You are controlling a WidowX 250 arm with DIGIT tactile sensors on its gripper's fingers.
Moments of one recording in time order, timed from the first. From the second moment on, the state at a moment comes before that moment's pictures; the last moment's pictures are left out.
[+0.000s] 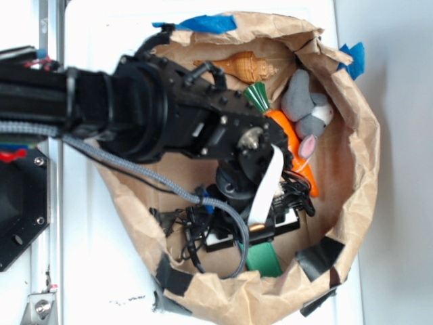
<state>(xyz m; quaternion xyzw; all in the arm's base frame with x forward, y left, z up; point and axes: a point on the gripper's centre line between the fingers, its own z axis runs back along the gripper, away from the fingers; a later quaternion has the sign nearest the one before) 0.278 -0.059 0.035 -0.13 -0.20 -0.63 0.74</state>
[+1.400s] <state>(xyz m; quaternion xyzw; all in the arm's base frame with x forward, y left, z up) 0.256 -0.022 0.080 -0.10 -0.14 -0.47 0.87</state>
